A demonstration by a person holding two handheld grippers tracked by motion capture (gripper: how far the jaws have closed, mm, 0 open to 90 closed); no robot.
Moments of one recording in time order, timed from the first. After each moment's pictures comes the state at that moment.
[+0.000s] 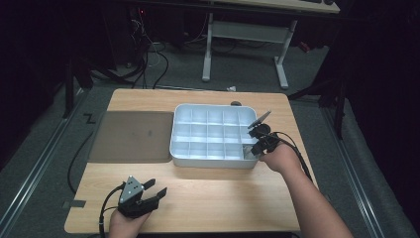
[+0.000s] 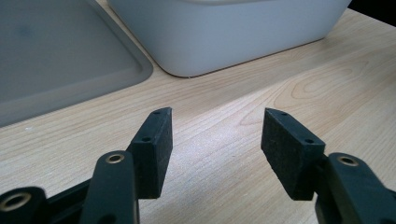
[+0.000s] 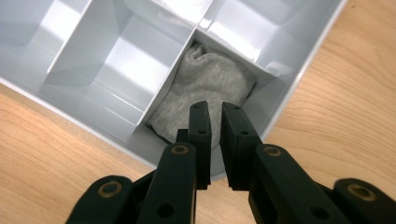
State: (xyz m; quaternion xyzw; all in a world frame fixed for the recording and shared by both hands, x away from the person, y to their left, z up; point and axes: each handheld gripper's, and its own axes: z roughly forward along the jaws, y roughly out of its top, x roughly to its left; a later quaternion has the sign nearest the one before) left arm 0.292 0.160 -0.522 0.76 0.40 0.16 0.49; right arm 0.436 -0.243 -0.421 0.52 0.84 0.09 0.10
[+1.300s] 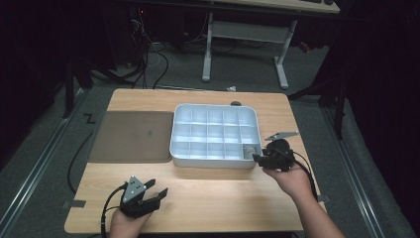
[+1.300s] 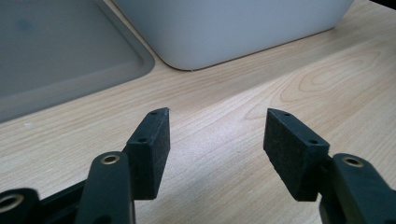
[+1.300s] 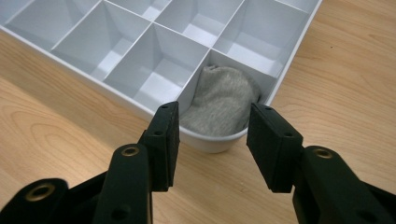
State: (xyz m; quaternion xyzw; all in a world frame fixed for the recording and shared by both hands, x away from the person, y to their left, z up) left arm 0.293 0.158 -0.525 0.77 0.40 0.17 0.47; right arm 0.369 -0.274 -0.425 0.51 0.80 0.28 0.17
